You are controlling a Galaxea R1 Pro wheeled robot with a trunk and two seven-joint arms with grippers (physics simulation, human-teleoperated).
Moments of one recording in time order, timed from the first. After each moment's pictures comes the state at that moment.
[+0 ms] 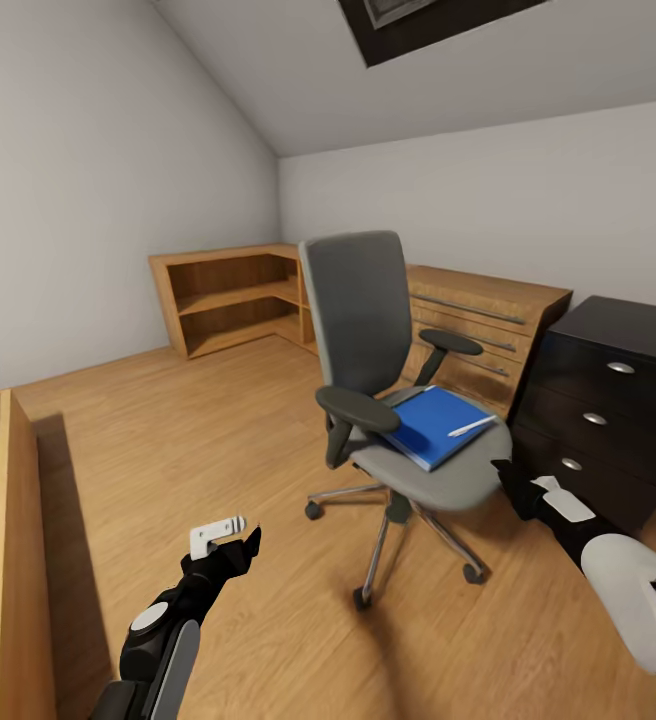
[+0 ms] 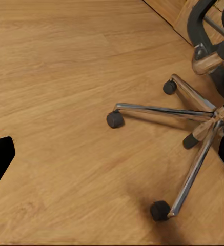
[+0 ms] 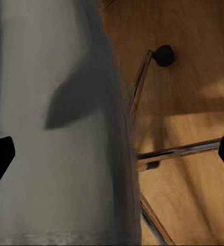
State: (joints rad) left arm -0.15 -0.15 0.00 -1.52 0.19 0.45 0.09; right arm -0.99 -0.27 -0.24 -0.17 -0.97 0.23 0.03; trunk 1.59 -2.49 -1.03
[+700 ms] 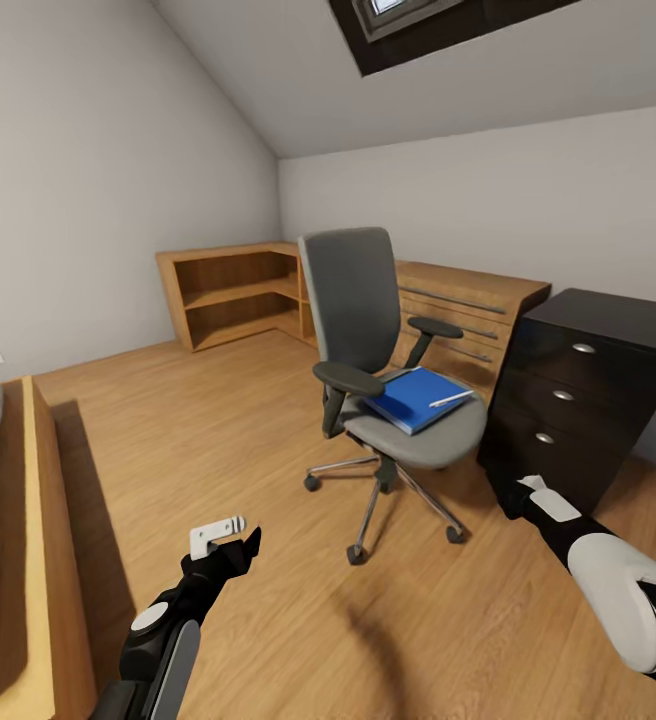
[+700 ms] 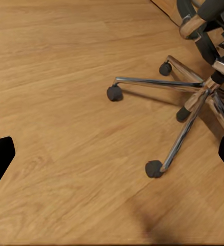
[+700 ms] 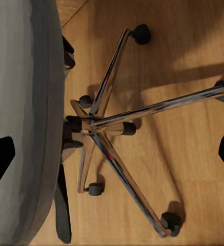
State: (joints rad) left arm -0.14 -0.15 0.00 -1.52 0.19 0.45 0.09; right arm -0.99 -0.23 -0.23 -0.17 -0.96 0.22 0.03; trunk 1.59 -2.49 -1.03
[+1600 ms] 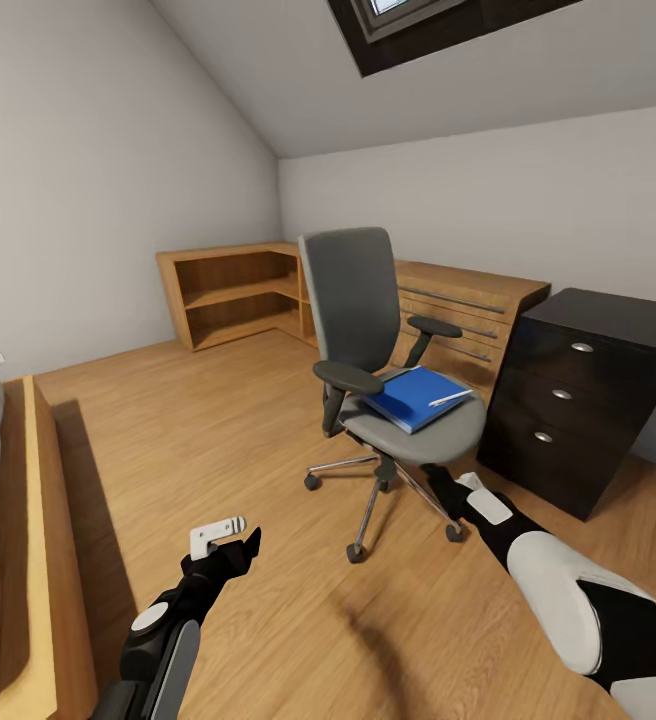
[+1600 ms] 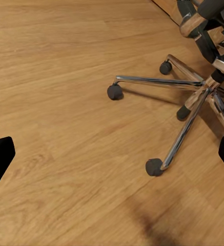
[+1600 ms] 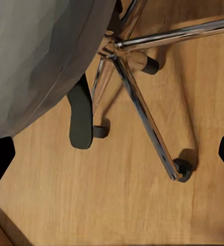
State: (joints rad) left arm -0.14 -0.15 0.00 -1.52 0.19 0.45 0.09; right arm -0.98 -0.05 -0.23 -0.17 -0.79 0.22 0.03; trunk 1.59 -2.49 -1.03
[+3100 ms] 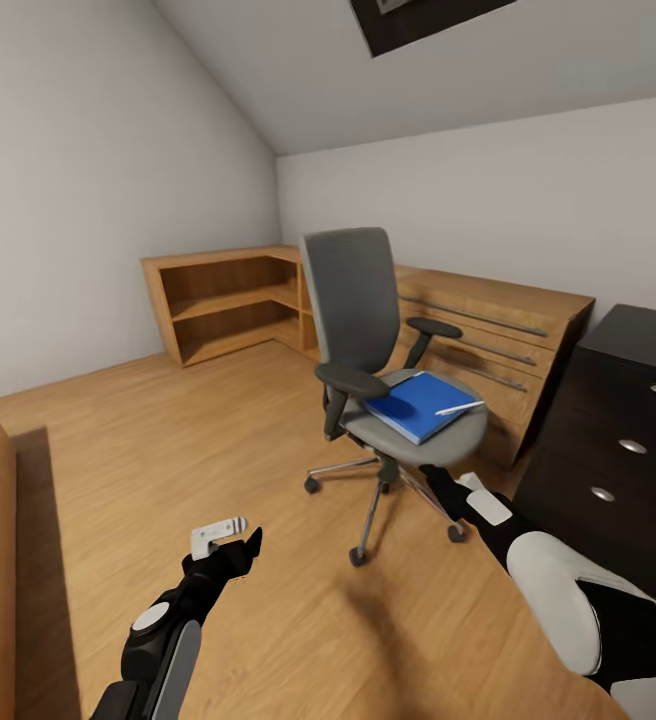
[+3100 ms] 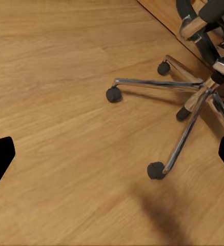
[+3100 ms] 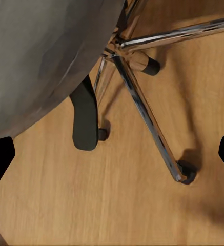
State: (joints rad) left arm -0.14 -0.15 -0.01 -1.52 0.19 0.45 0.09; right arm -0.98 -0.05 -0.23 -0.17 -0.79 0.22 0.03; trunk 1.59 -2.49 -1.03
